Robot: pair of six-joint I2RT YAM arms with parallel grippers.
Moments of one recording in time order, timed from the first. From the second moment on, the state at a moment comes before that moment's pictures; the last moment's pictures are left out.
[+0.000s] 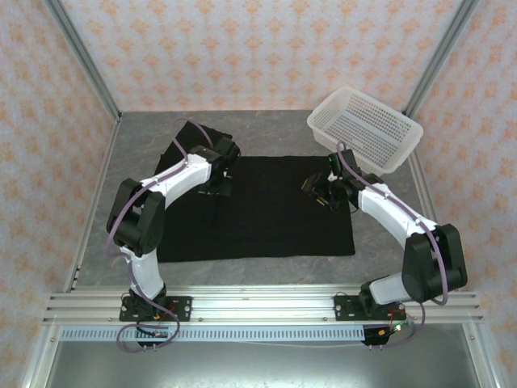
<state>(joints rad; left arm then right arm) -0.42 1.86 1.39 -0.93 -0.18 -0.36 0.31 1.41 0.94 -0.53 -0.26 0.85</state>
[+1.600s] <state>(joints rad) -0.15 1.71 1.11 -0.88 -0.13 -0.54 0.19 1.67 1.00 -0.76 0.09 0.85</state>
